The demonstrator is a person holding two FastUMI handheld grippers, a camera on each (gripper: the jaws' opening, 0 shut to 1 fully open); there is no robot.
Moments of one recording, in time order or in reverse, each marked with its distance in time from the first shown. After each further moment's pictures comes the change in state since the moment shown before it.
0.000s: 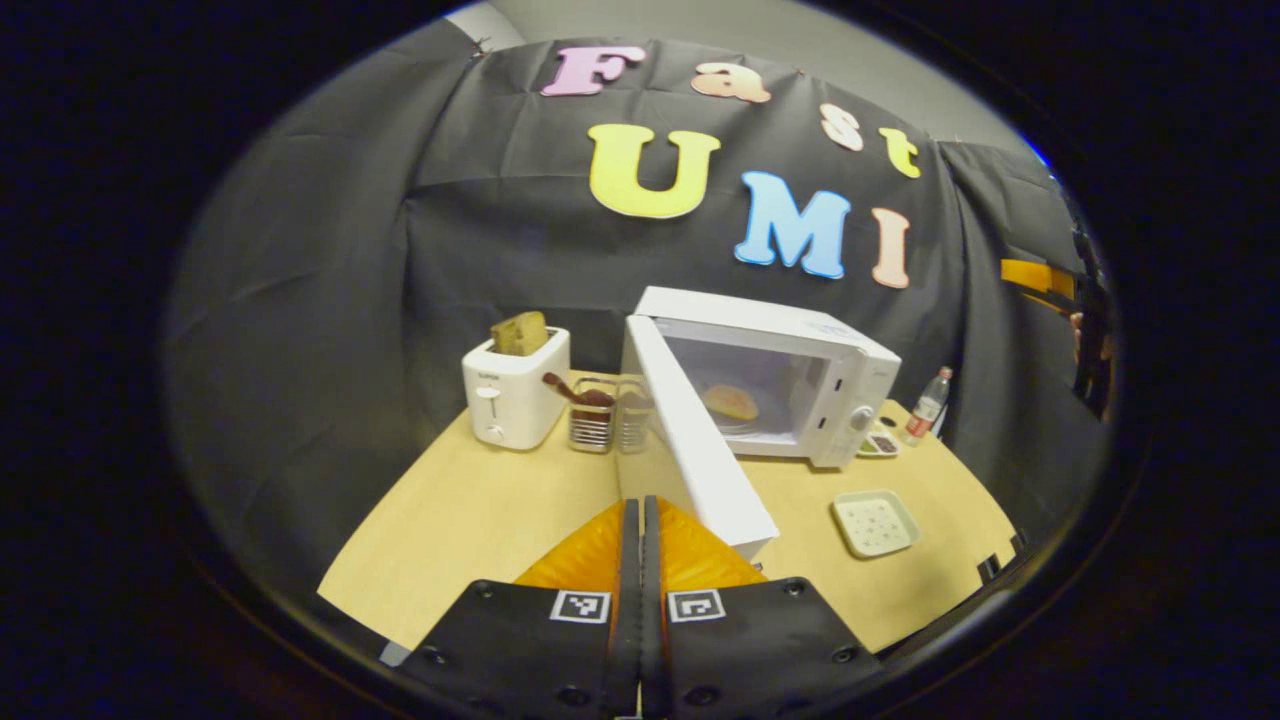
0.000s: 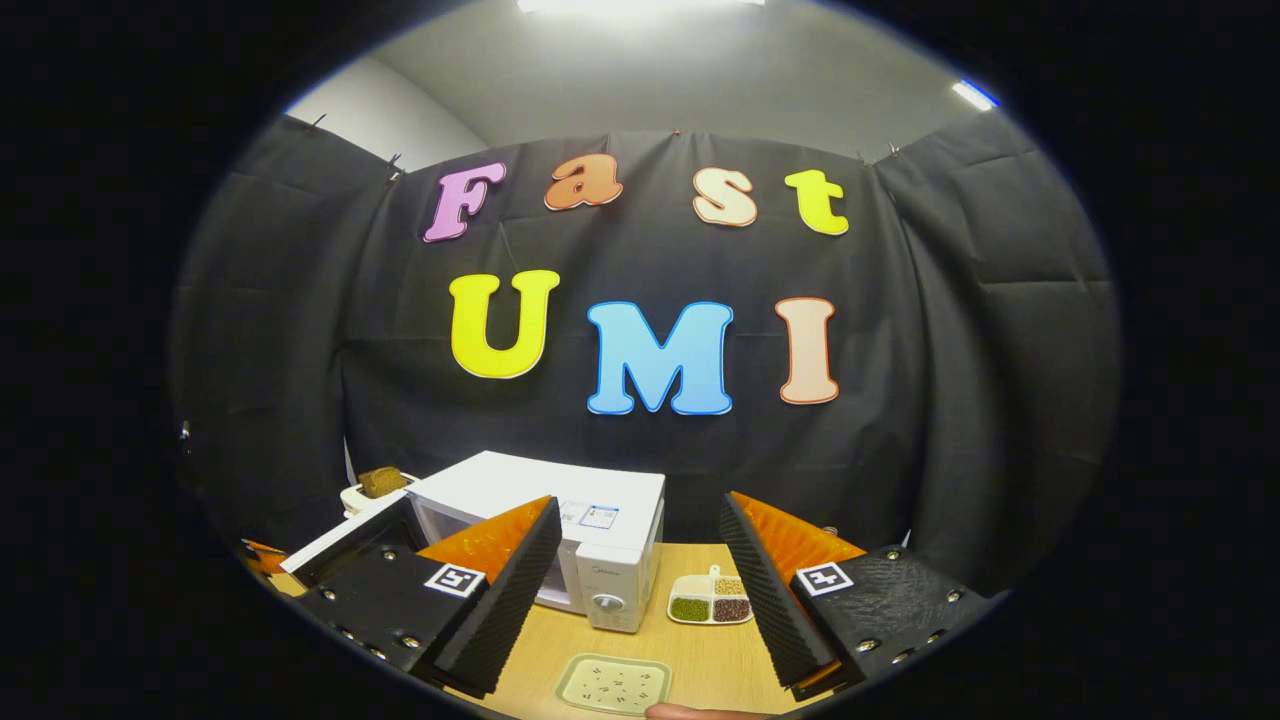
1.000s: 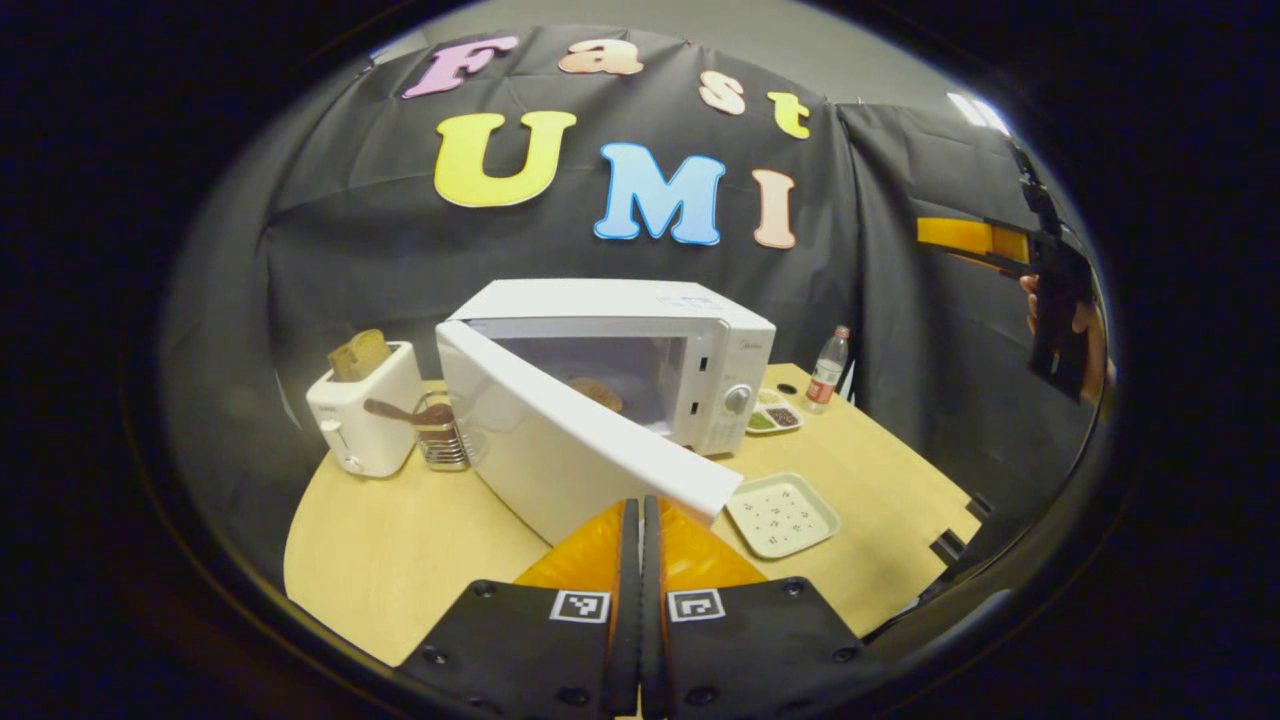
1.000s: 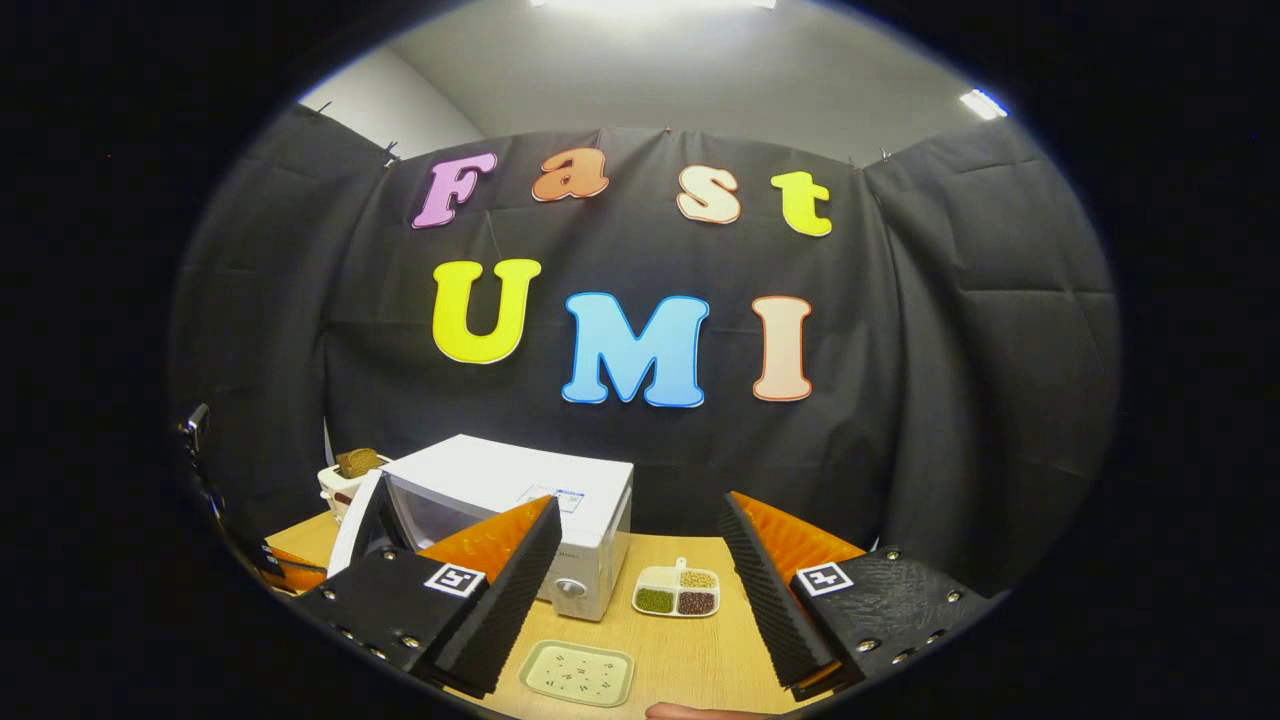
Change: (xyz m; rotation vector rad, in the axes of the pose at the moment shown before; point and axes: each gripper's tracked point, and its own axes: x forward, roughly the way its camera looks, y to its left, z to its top) left arm 0.047 -0.130 0.012 0.116 0.041 -0.253; right arm -0.009 -0.031 -0.015 -0.033 0.028 -0.061
